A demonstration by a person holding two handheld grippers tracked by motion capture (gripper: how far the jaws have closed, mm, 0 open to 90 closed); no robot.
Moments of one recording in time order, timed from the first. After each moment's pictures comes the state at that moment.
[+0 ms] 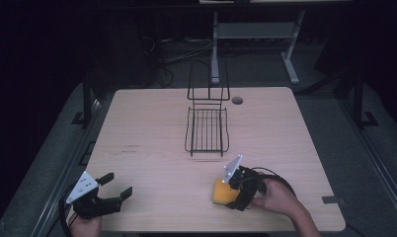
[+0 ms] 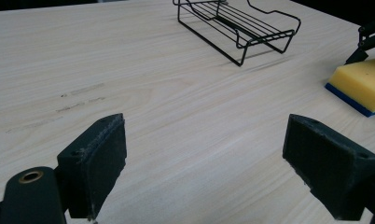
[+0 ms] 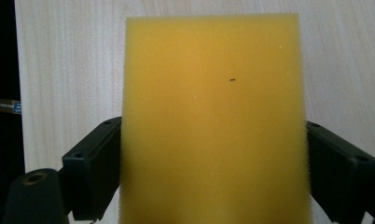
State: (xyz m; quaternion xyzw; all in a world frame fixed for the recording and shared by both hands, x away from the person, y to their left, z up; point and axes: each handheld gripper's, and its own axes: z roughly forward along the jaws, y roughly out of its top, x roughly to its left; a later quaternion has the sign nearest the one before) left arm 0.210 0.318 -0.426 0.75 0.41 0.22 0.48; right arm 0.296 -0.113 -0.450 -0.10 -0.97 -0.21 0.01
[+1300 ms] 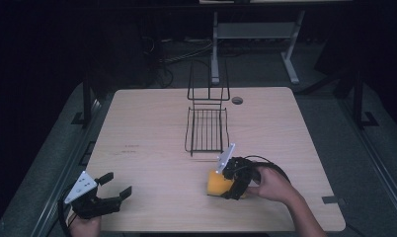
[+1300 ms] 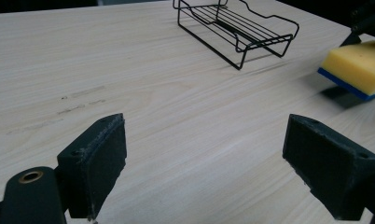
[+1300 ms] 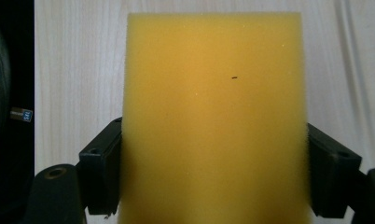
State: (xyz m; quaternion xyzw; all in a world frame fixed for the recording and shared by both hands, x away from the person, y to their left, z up) left arm 0.209 0.318 -0.425 0.74 0.41 0.21 0.48; right arm 0.315 -0.095 -0.420 -0.07 -0.97 -0.21 0.01
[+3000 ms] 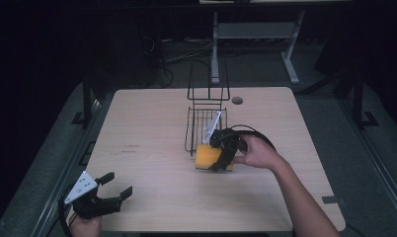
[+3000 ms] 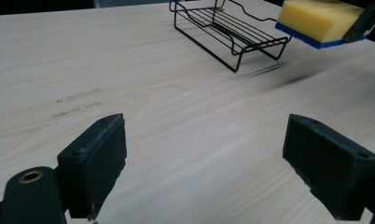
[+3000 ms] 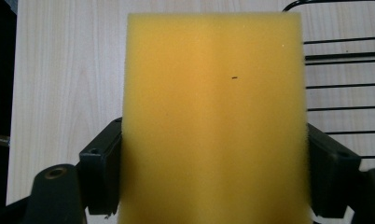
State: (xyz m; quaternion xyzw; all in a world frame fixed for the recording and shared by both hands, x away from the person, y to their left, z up) left arm 0.209 0.318 -0.424 0.74 0.41 0.21 0.49; right arm 0.380 -0.064 -0.375 -0.05 -0.97 -0.22 0.01
